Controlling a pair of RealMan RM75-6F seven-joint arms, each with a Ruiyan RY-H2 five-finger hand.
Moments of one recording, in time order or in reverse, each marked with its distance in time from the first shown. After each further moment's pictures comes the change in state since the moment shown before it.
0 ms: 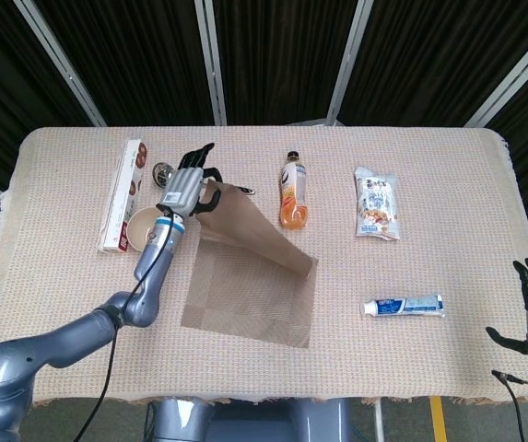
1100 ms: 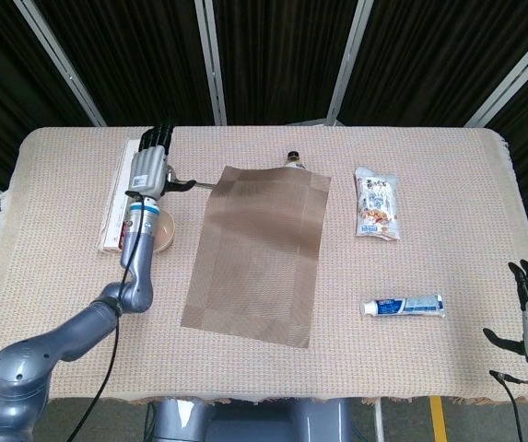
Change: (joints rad) left arm 0.019 0.008 0.005 0.138 0.033 0.135 -0.133; right arm 0.006 -0.003 -0.013 0.003 -0.014 -0.017 0.005
